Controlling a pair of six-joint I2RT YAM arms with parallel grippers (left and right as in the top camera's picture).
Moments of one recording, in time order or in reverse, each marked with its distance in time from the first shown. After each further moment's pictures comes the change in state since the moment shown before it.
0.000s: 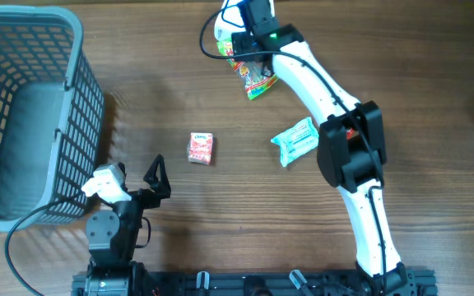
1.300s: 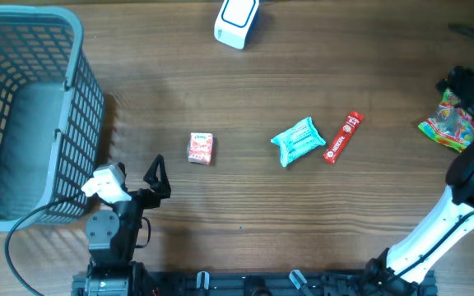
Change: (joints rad) left arm 0.000 0.000 0.000 0.000 0.000 0.000; right arm -0.943 -0.251 -0.324 -0.300 -0.141 0.163
